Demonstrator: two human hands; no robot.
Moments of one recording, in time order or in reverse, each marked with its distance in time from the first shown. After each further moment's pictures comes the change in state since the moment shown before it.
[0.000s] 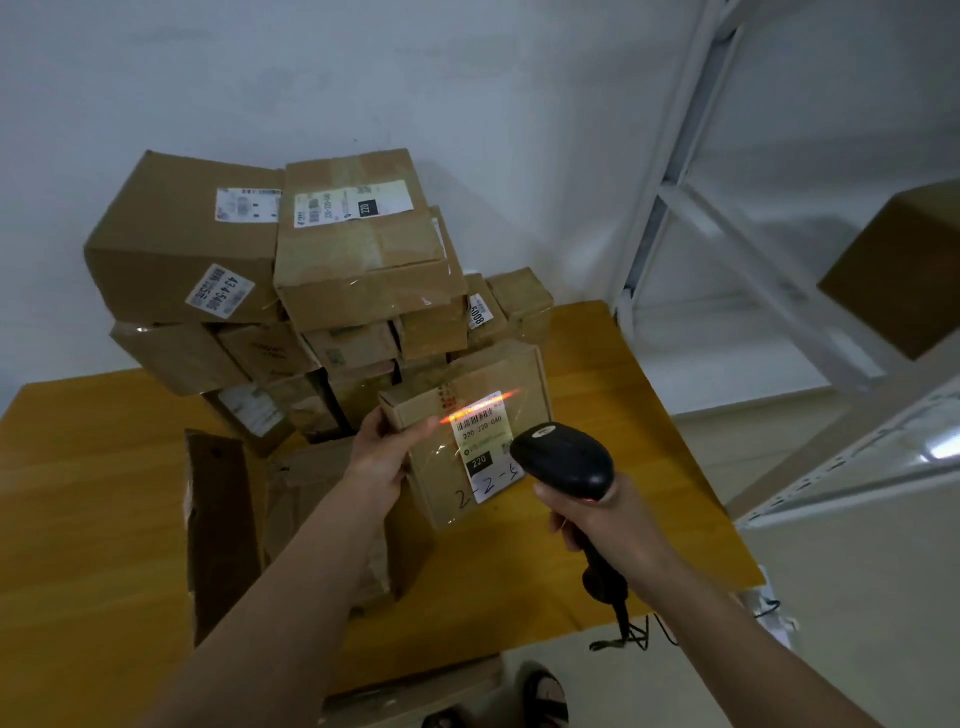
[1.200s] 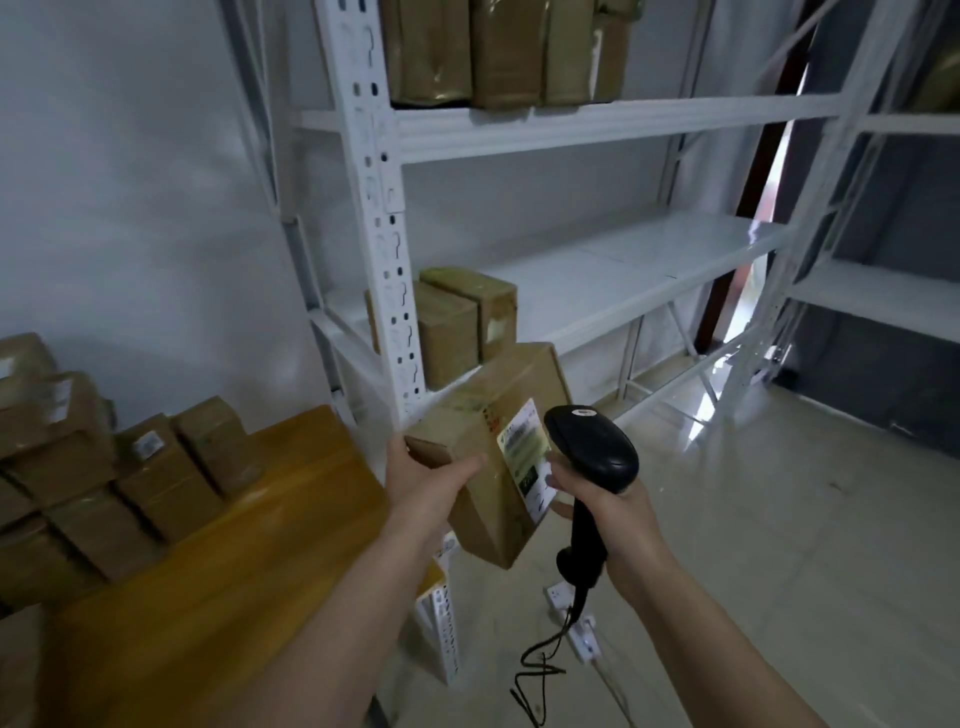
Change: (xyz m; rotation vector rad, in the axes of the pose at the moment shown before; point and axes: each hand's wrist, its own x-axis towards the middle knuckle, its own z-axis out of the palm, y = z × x) left_hand -0.328 -0.129 0.347 0.290 -0.428 0.356; right_hand -0.266 0.085 -0.316 0.531 0.709 -0.194
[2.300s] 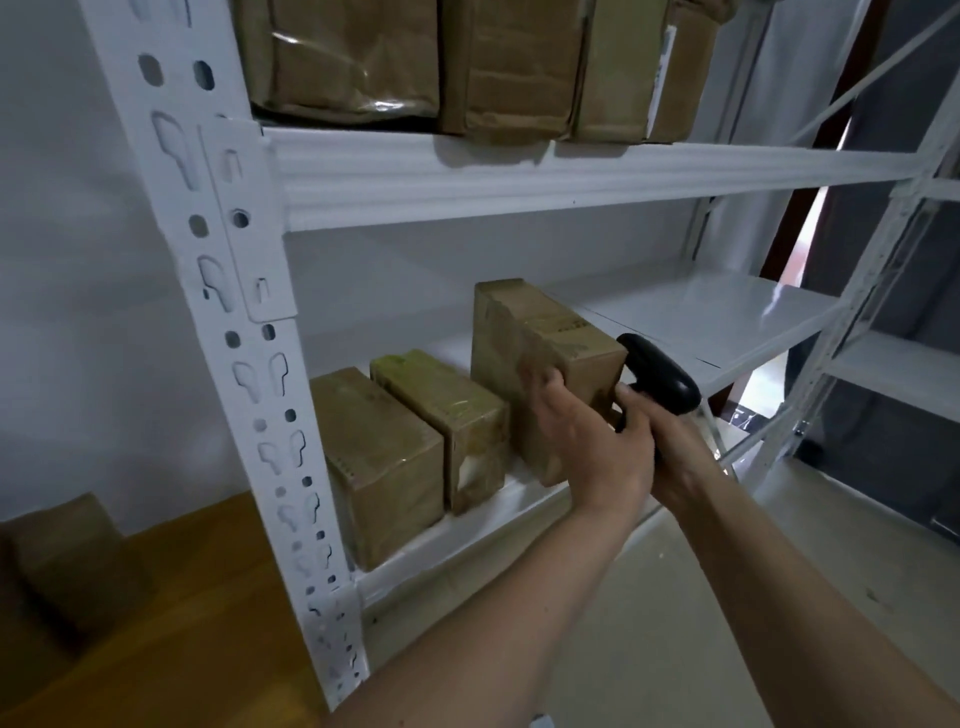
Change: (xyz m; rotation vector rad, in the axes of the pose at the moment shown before) left_hand 0.168 0.092 0.264 0.095 0.041 0.405; right_hand 0.327 -0.104 -0.019 0.316 -0.259 -0.080
